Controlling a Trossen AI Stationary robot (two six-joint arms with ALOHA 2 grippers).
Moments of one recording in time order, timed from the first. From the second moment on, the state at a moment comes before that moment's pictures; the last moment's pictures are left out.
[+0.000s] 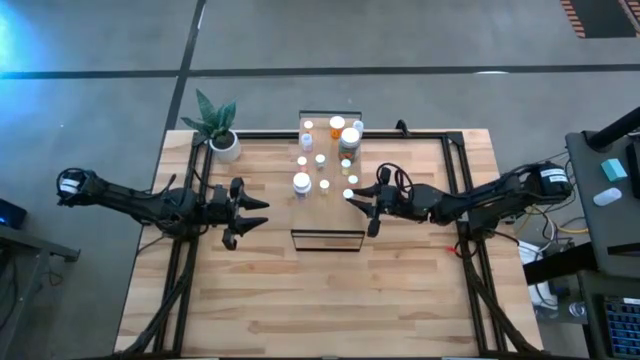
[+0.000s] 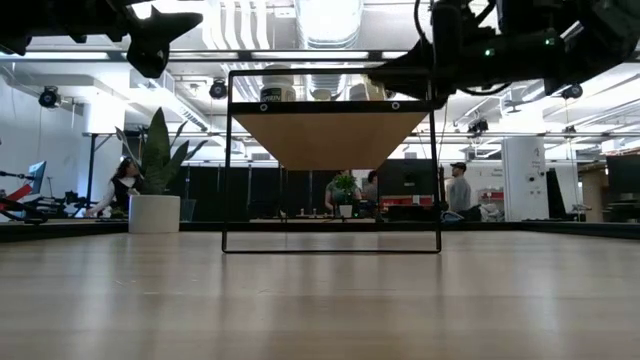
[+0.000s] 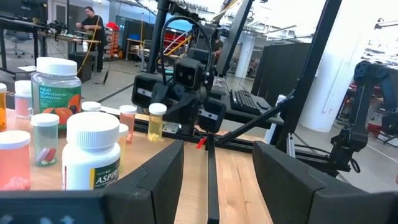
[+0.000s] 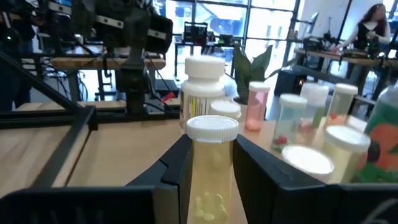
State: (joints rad) left arm -0.20 0.61 0.32 0.40 -0.22 -0.20; right arm 0.01 1.38 0.45 0.93 0.24 -0.07
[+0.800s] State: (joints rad) left arm -0.20 0.61 0.32 0.40 -0.22 -0.20; right arm 0.01 1.40 0.45 0.88 0.24 -0.04
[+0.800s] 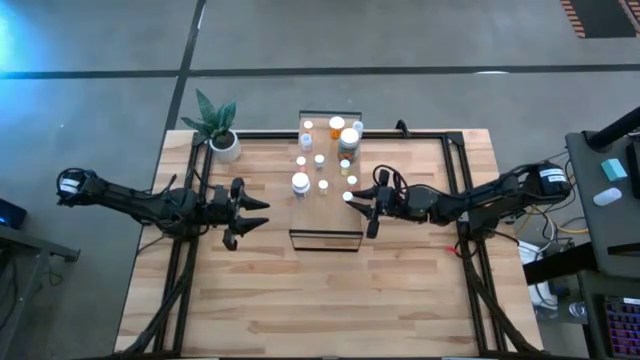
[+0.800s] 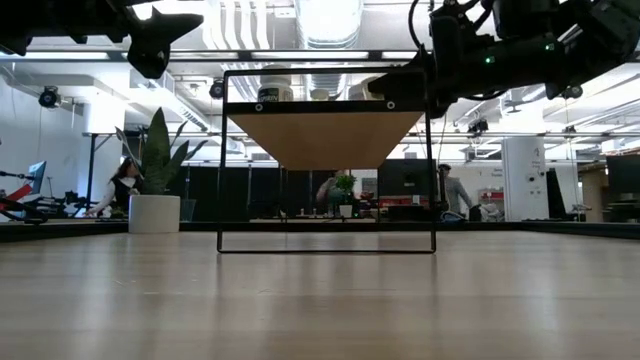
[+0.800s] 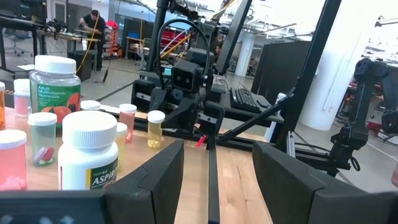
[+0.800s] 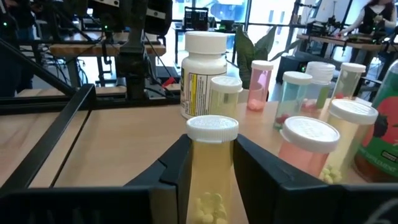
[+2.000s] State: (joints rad) left arm -0.20 0.62 0.33 0.41 -0.21 -0.19; right arm 0.01 1.35 0.57 0.46 0.24 -0.01
